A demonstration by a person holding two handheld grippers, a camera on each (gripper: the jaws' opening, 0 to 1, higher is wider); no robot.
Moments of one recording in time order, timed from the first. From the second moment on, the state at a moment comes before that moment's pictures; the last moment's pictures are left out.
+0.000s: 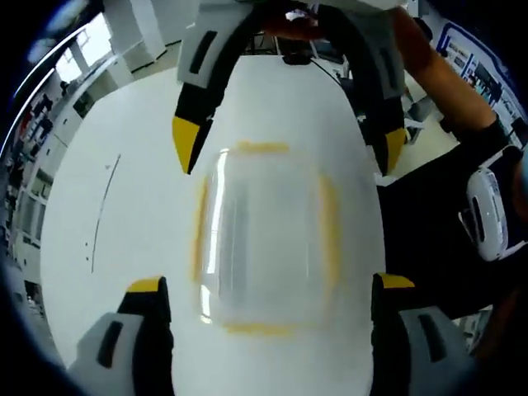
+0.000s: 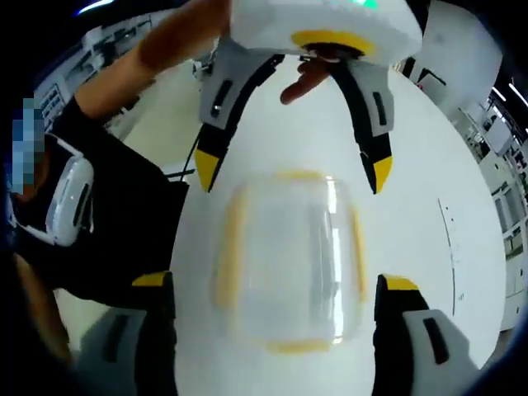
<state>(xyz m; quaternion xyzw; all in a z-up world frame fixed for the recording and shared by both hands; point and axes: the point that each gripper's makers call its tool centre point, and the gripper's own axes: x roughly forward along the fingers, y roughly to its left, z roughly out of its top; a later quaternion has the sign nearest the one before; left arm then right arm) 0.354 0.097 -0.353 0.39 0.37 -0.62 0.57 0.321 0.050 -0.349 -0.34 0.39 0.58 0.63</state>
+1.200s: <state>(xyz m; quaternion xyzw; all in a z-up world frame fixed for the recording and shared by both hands) 0.360 0.095 -0.329 0.45 0.35 -0.60 0.57 0.334 0.043 -0.318 -0.37 0.40 0.54 0.64</state>
